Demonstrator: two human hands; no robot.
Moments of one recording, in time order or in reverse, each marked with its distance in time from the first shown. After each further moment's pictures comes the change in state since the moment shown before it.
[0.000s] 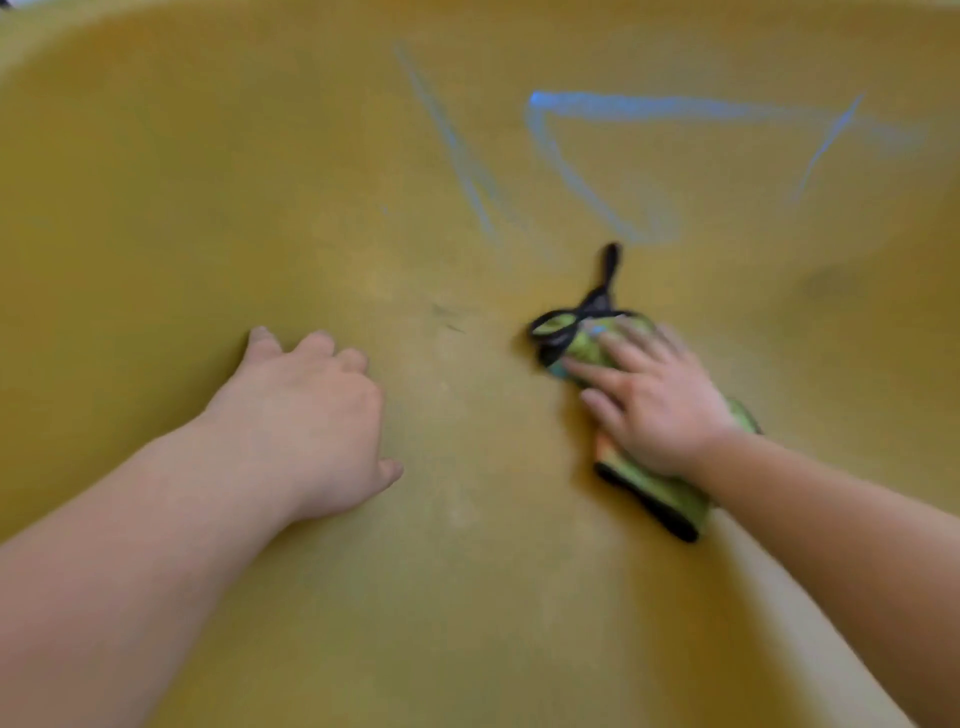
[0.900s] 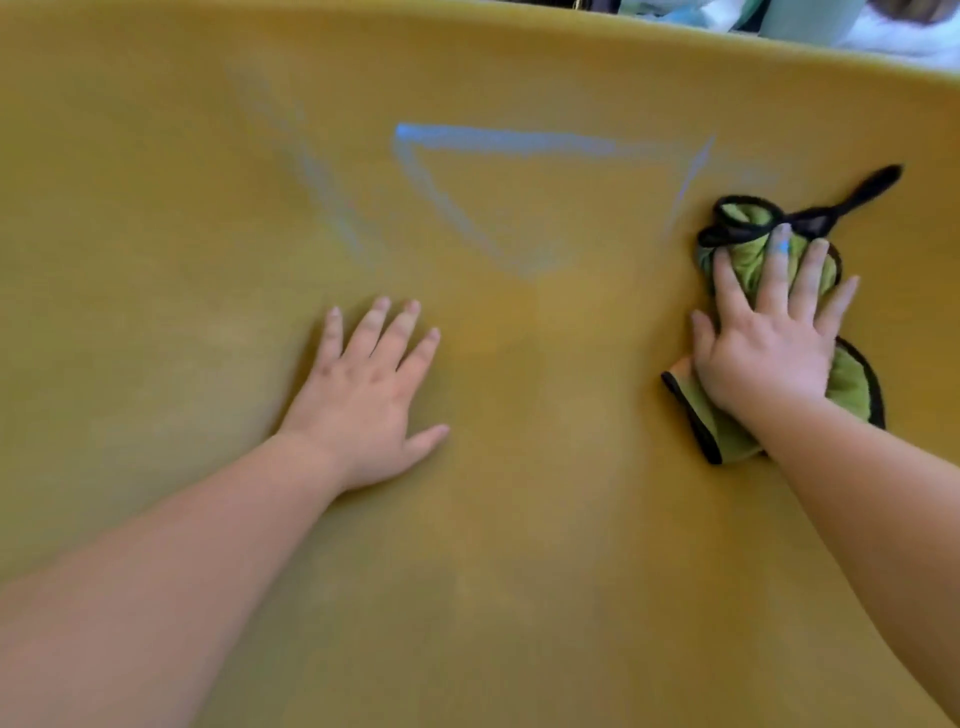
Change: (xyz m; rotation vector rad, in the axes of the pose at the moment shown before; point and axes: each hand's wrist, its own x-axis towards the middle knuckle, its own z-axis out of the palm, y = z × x) left_hand 0.129 0.088 0.000 -0.164 0.563 0.095; right_hand -0.013 0.170 -0.037 -0.256 0.224 0.674
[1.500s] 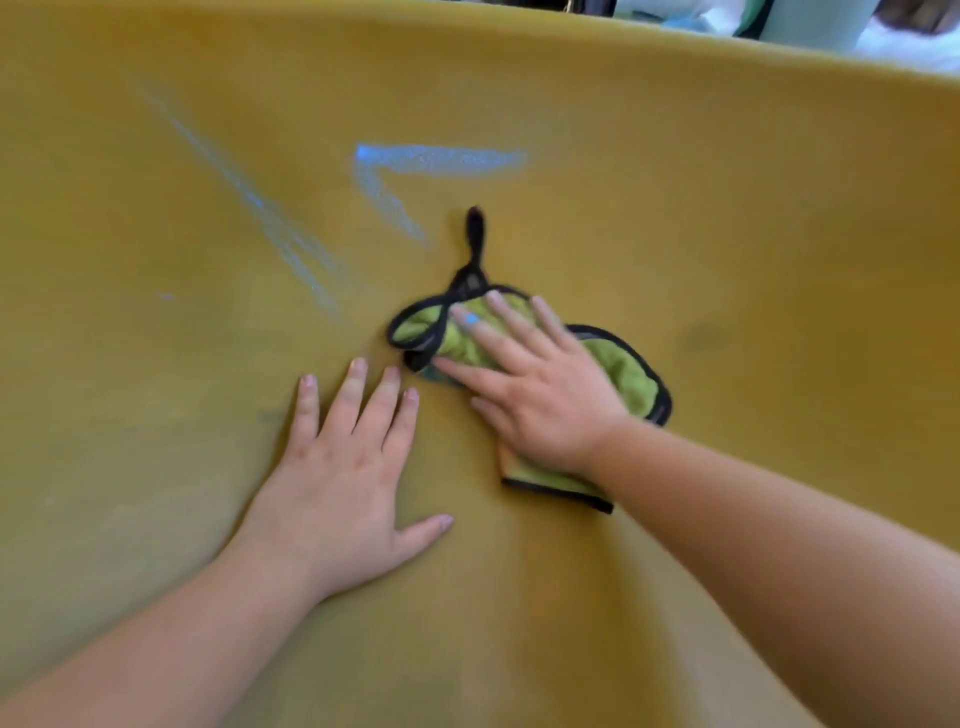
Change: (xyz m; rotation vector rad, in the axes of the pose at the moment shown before) left_hand 0.003 0.013 0.017 -0.040 0.010 0.036; right_hand 0.001 -0.145 0.012 0.158 0.211 -0.931
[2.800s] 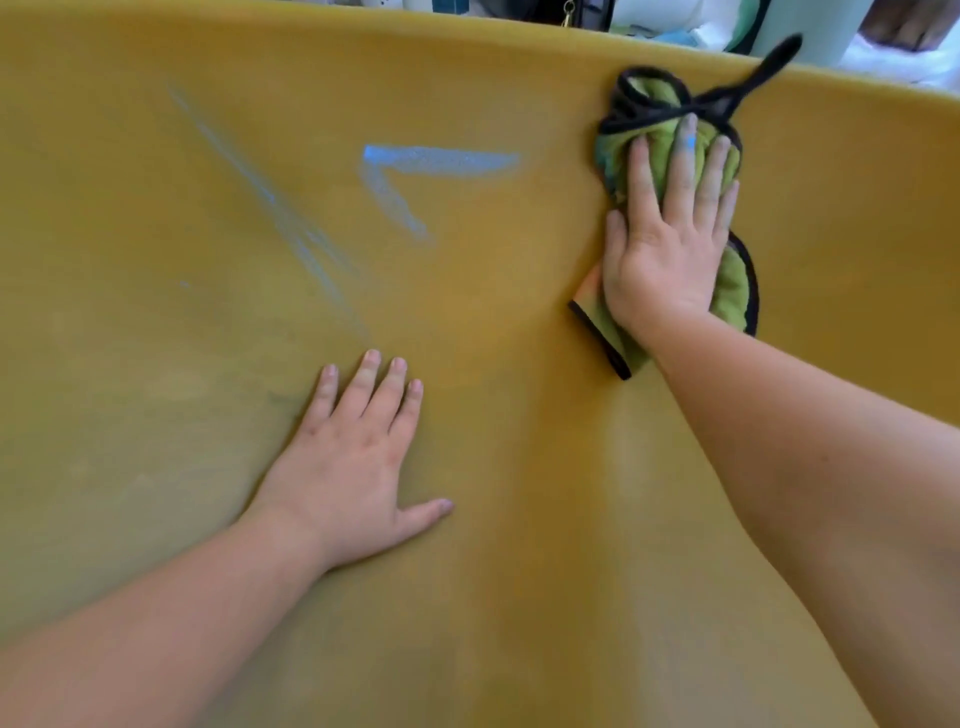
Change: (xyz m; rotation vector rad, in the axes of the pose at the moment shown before) left_hand 0.002 0.001 0.002 -0.003 -0.039 0.014; right_hand 0.021 0.097 -0.042 0.029 0.211 0.802
